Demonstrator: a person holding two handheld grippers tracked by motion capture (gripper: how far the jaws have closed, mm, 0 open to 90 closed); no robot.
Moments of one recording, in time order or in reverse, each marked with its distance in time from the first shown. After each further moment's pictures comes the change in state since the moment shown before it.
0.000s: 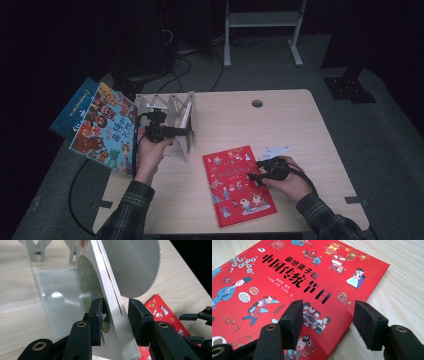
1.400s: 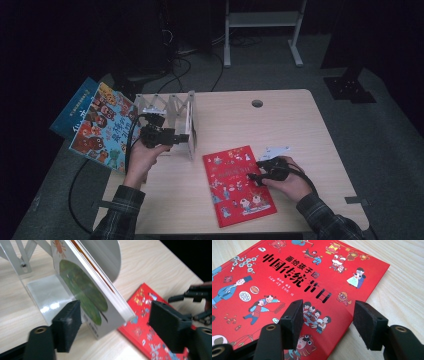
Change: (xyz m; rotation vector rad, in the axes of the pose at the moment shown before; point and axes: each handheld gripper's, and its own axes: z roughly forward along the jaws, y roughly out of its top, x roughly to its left) left arm -0.012 -0.016 -0.030 0.016 -0.055 0.190; right arm 0.001 0.000 -0.001 0.003 -0.003 0.000
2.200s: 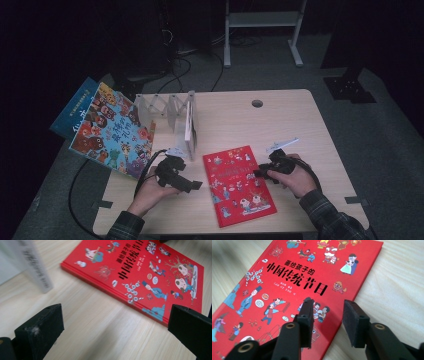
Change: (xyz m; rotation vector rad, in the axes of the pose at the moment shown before) left arm -0.049 -0.082 0.046 0.197 -0.128 0.191; right arm -0.019 0.004 -0.014 0.074 0.115 0.269
